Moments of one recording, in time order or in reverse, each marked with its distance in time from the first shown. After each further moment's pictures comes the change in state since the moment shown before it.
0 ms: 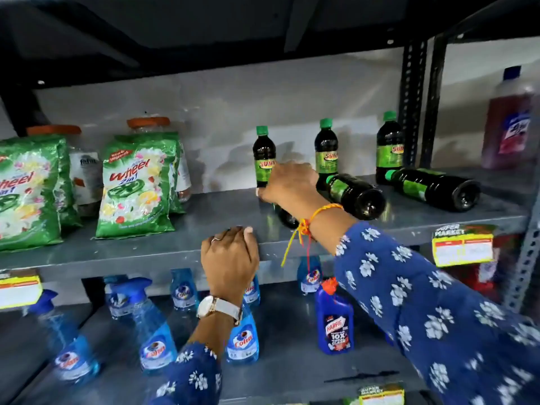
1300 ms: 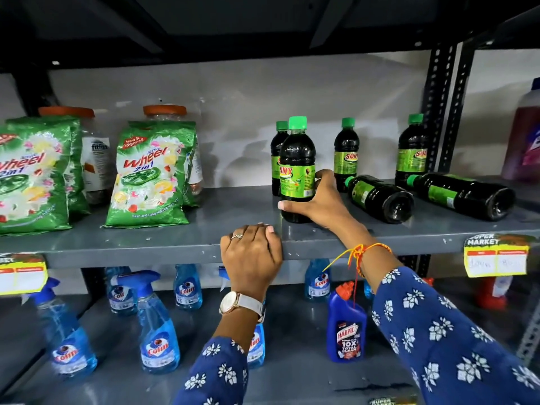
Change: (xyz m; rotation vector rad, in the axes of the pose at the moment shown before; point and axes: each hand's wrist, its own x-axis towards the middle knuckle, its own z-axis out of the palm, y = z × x) left_hand -0.004 0.001 0.006 -0.047 0.090 -0.034; right_hand -0.006 0.044 0.062 0.858 0.073 -0.131
